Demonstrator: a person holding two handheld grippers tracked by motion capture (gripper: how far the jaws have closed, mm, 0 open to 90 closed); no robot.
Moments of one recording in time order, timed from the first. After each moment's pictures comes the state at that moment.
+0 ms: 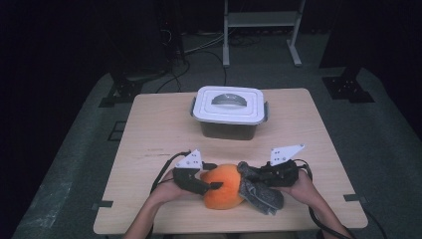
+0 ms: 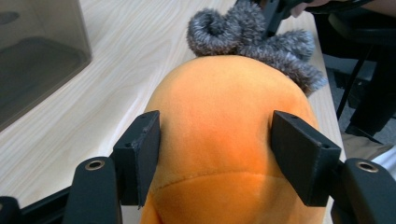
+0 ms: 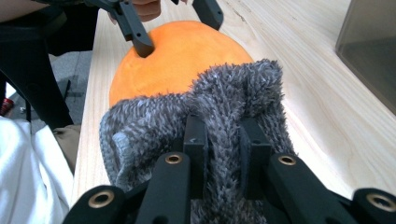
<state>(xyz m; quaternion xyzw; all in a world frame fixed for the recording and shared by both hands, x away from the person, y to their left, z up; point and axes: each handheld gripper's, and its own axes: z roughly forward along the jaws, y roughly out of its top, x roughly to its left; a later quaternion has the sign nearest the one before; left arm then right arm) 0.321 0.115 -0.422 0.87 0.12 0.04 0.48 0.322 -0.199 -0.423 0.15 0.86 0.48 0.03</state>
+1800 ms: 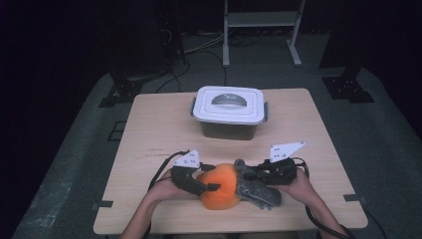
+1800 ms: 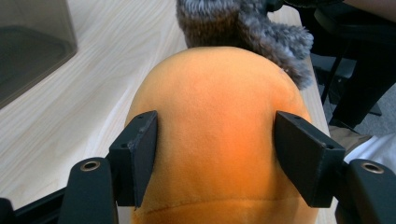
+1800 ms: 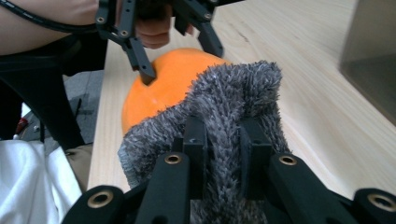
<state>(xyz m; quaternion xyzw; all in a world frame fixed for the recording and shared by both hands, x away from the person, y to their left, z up) 0.327 0.124 -0.426 0.87 0.11 0.01 0.48 0.323 -0.191 -0.418 0.15 0.85 0.51 0.01</state>
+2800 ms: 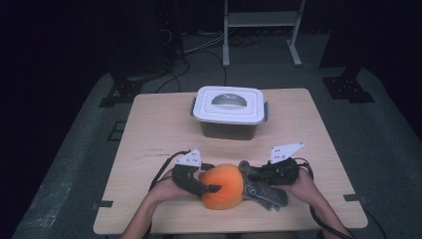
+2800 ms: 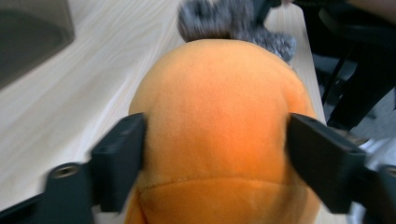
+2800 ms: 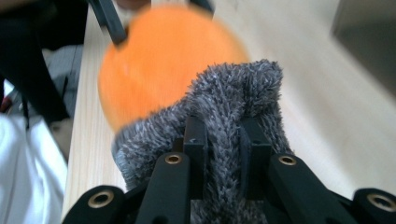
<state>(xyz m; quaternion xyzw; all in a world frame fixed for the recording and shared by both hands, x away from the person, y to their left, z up) 0.324 0.118 -0.425 0.88 0.10 0.02 0.47 0.327 -0.203 -0.421 0.16 0.86 0.48 0.03</state>
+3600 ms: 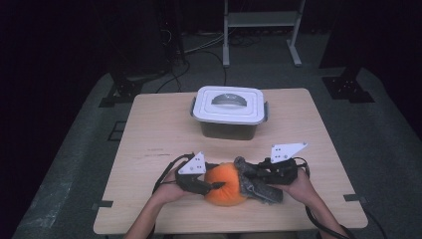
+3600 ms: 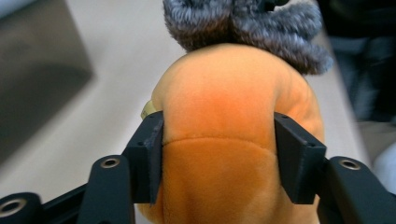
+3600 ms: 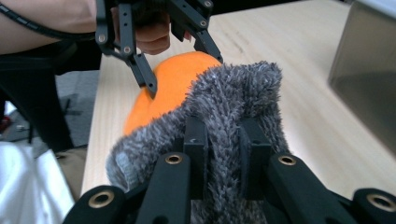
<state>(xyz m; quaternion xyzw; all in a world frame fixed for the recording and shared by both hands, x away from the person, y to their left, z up) 0.311 0.108 -0.415 0.86 0.06 0.14 0.48 0.318 -0.192 -0.406 0.14 0.84 0.52 0.05</state>
